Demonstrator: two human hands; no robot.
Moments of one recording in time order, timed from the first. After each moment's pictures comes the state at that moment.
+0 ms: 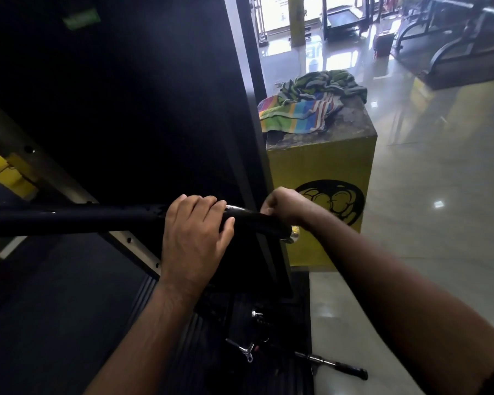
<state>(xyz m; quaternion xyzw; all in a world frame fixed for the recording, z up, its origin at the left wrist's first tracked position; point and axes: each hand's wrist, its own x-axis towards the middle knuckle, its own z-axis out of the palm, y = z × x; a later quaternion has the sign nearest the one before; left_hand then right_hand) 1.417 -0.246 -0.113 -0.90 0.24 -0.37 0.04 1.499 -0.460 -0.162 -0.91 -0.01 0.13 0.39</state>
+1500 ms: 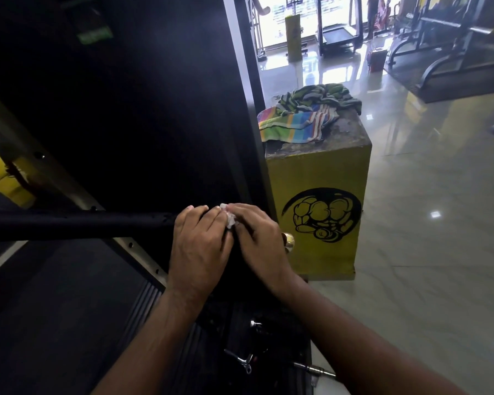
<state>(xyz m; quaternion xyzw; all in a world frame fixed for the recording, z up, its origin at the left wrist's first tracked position) 1.417 -0.246 -0.124 -0.88 0.25 -0.39 -0.01 1.409 -0.383 -0.153 -0.75 -0.10 -0.30 0.58</state>
